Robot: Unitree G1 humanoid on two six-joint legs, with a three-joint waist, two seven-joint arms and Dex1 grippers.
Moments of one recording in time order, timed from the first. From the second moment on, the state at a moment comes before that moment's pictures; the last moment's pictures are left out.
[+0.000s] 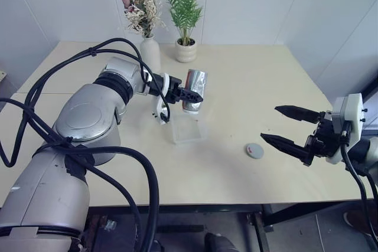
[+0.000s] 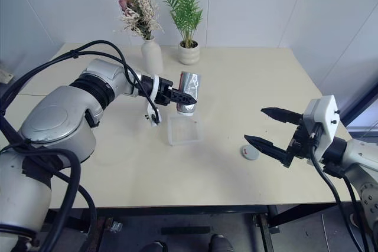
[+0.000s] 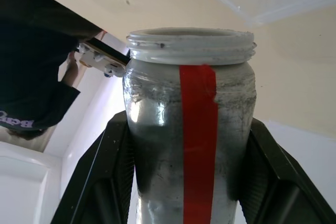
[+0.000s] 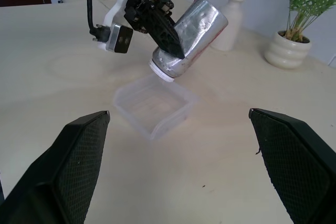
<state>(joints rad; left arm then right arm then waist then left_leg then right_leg) -1.72 0.45 -1.45 1.30 1.71 -0.52 1.28 -0.18 -0.86 -0.44 -0.47 0.79 0.55 0.88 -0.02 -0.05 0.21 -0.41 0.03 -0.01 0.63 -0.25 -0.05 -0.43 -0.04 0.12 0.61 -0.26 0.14</state>
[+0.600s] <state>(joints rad) -1.71 0.49 -1.47 1.26 1.73 -0.31 1.37 -0.23 -0.87 -0.40 -0.43 0.77 0.55 0.91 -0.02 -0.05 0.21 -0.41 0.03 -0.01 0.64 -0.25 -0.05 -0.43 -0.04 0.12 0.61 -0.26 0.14</state>
